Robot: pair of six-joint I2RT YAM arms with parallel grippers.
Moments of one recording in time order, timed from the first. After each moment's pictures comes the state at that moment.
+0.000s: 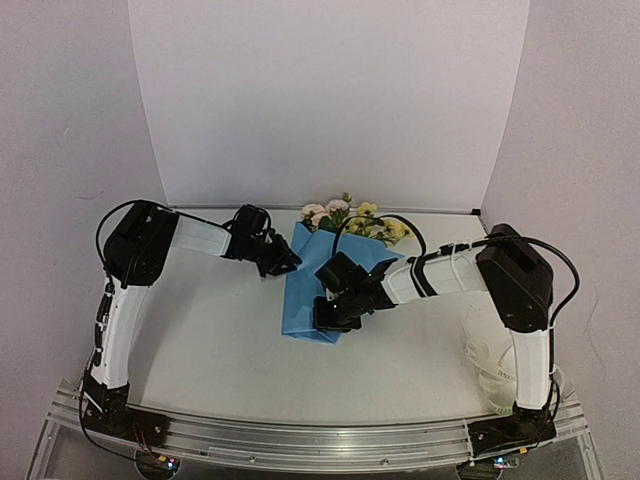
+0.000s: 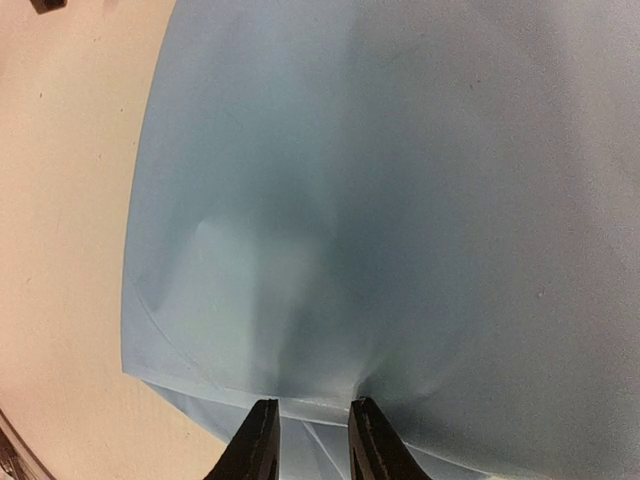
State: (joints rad) left arm -0.50 2.33 1.57 0.01 0.48 -1.03; right arm 0.94 2.10 1.36 -0.31 -0.03 0.77
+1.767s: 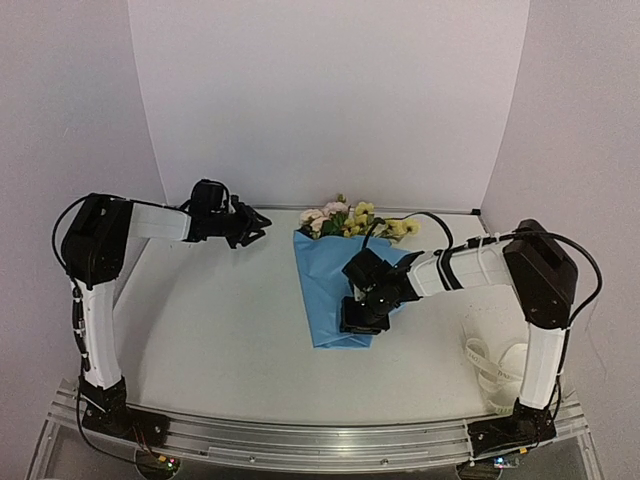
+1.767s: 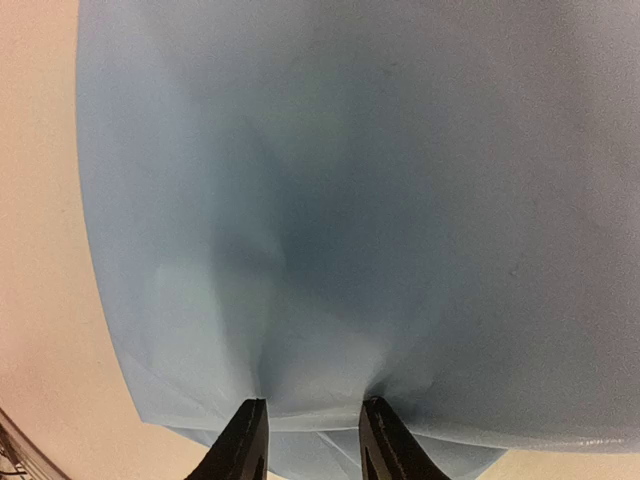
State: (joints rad) left arm -0.33 2.12 1.44 0.14 0.51 -1.04; right arm 0.86 1.98 1.24 -0.41 -0.07 0.77
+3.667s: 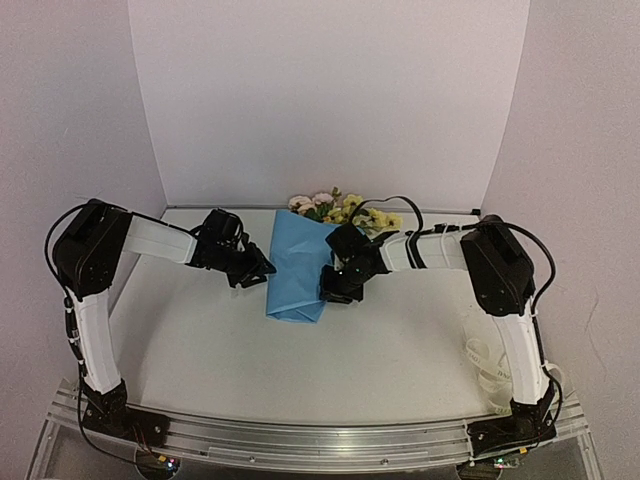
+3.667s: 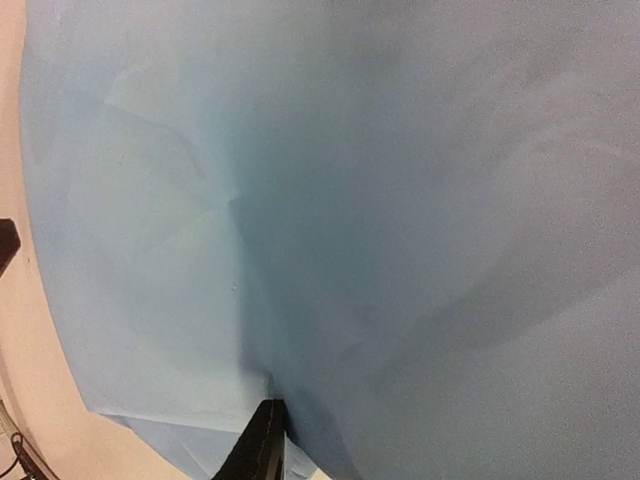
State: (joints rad) left arm -0.48 1.96 1.16 0.00 0.41 -0.93; right arm 0.76 2.24 1.61 -0.41 -0.12 0.77
